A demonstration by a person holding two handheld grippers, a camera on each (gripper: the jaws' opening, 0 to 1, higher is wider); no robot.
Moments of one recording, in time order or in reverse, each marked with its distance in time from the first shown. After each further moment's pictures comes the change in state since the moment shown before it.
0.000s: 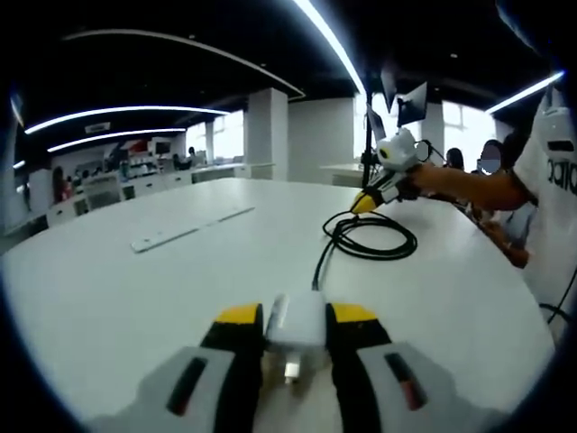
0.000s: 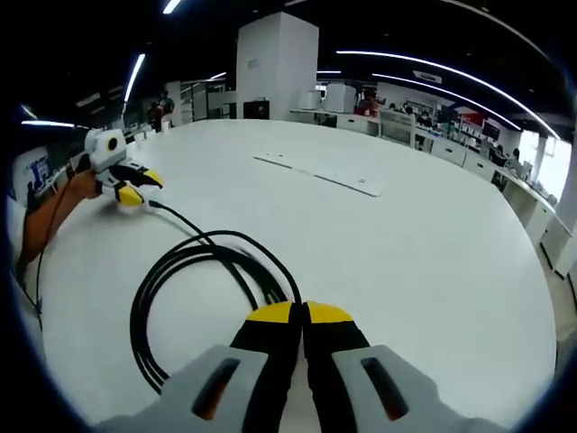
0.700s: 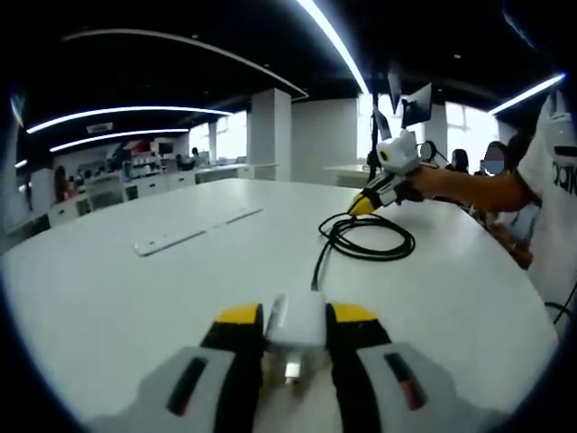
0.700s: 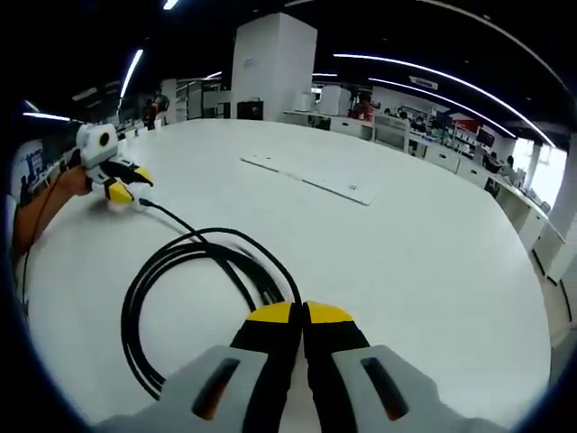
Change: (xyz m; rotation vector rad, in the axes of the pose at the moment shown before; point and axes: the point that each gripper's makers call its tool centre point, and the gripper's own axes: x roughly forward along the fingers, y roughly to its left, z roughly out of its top) left arm 0.009 0.022 0.003 -0.004 -0.005 0.013; right arm 0.018 -0.015 0.012 -0.025 -0.009 -0.050
